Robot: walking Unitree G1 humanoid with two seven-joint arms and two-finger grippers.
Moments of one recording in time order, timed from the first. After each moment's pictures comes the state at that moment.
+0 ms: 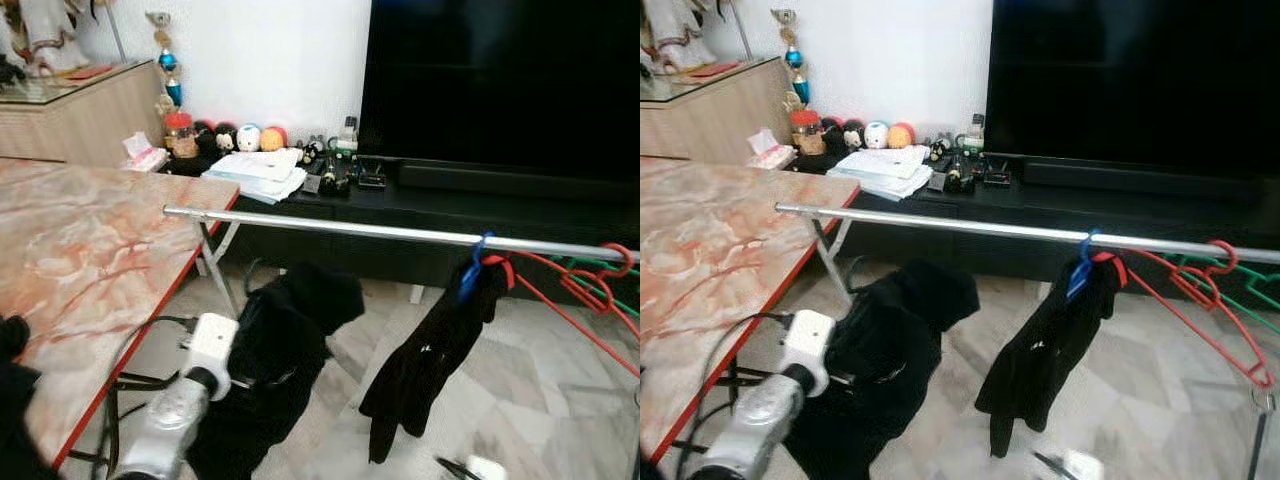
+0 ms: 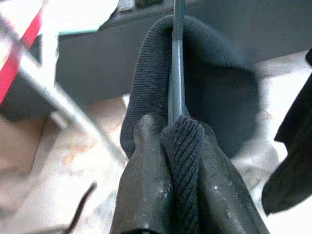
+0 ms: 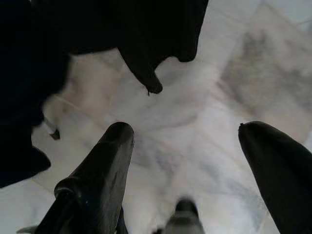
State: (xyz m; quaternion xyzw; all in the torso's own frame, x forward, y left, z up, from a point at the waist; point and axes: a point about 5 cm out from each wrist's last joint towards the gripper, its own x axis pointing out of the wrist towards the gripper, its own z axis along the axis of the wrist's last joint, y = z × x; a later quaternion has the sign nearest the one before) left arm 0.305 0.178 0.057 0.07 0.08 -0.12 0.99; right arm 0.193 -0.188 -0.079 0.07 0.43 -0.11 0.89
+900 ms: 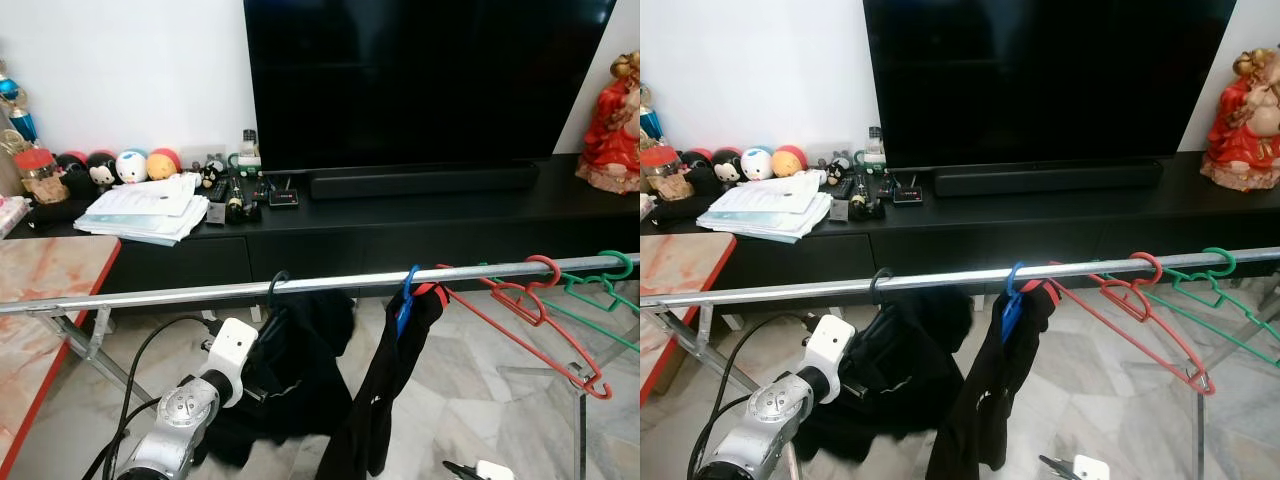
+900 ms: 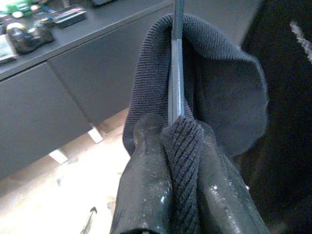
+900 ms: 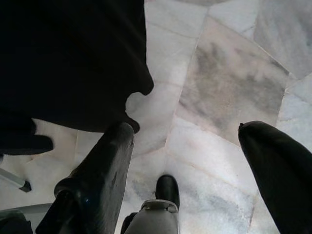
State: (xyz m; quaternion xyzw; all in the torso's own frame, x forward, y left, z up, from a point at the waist) left arm 0.311 0.153 0.058 0.09 0.10 -0.18 0.97; right arm 0.182 -0.206 -0.082 0.06 0.45 -0.11 0.89
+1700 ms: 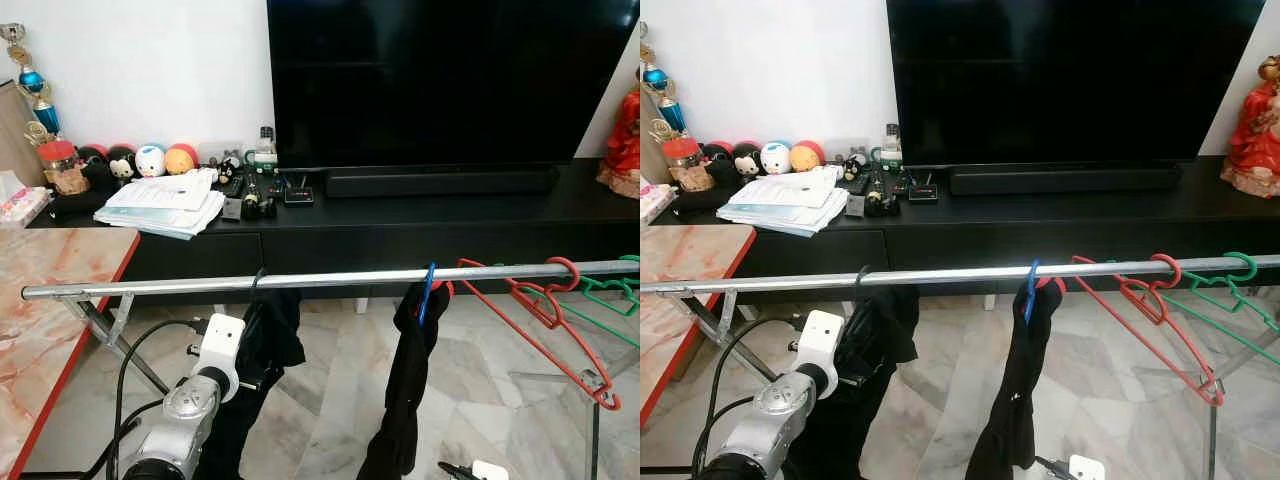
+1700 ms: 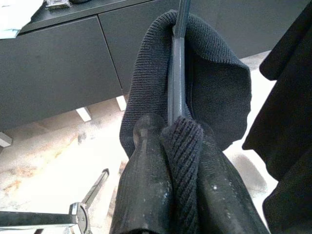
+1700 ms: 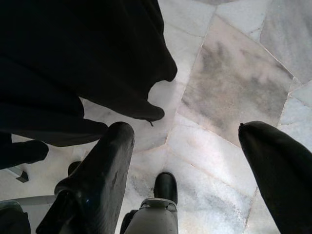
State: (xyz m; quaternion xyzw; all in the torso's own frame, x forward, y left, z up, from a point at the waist) left arm 0.314 0.161 0.049 0.05 0.14 -0.09 0.98; right arm 0.182 -0.206 -0.082 0.05 0.45 -0.11 0.88
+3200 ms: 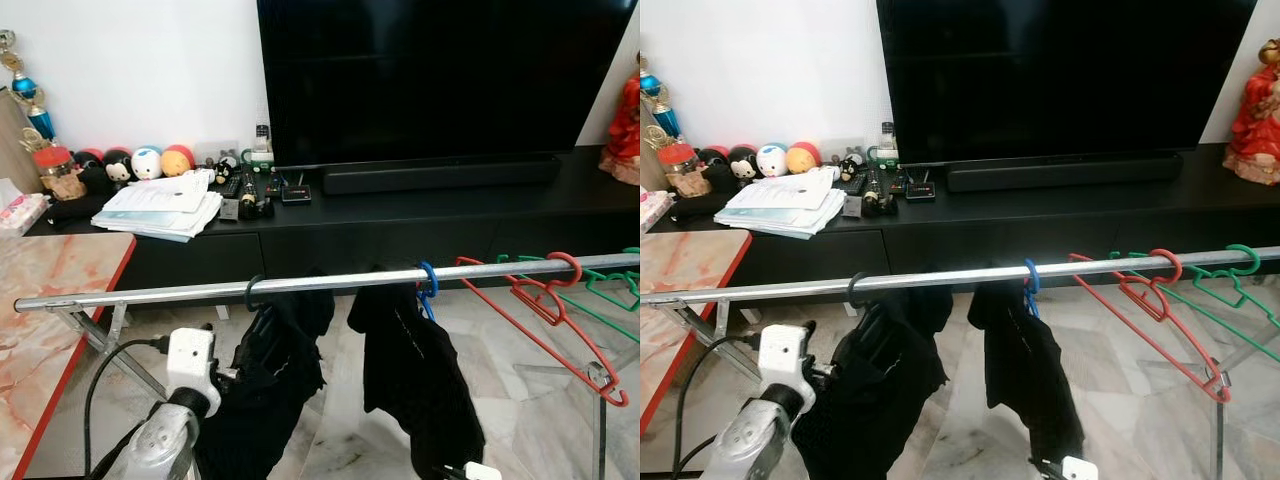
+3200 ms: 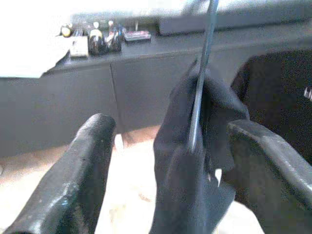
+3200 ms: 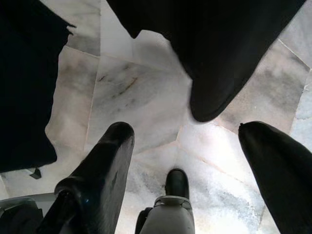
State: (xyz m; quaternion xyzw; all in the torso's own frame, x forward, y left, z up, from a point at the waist) left arm 0.255 0.184 0.062 -0.01 0.03 -0.08 1.00; right arm 0.181 -0.196 -0.084 0.06 0.45 -0.10 0.89
